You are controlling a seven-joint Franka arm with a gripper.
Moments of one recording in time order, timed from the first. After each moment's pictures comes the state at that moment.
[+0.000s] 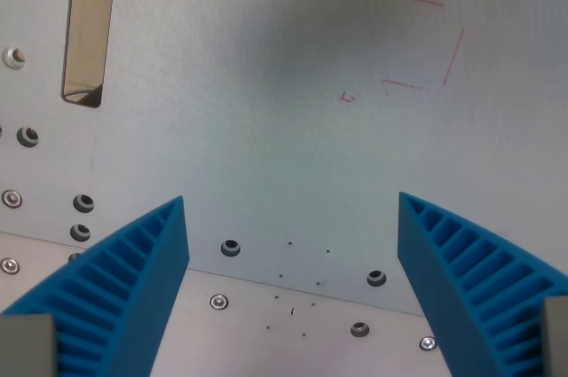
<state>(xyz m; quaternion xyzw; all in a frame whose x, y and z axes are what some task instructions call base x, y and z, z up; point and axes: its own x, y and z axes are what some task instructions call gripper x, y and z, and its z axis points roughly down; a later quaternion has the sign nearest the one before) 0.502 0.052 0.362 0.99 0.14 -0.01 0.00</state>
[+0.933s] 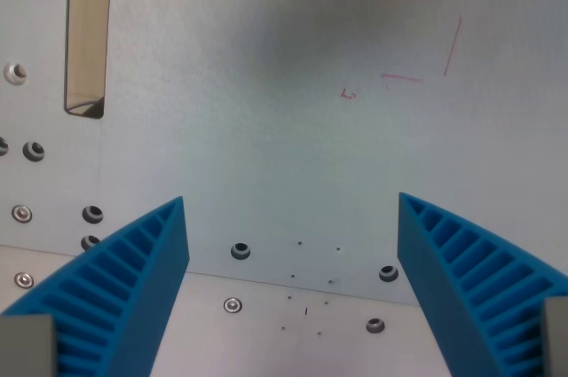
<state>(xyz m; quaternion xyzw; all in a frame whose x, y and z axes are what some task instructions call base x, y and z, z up) 0.502 0.052 0.362 0.99 0.10 -0.01 0.00</state>
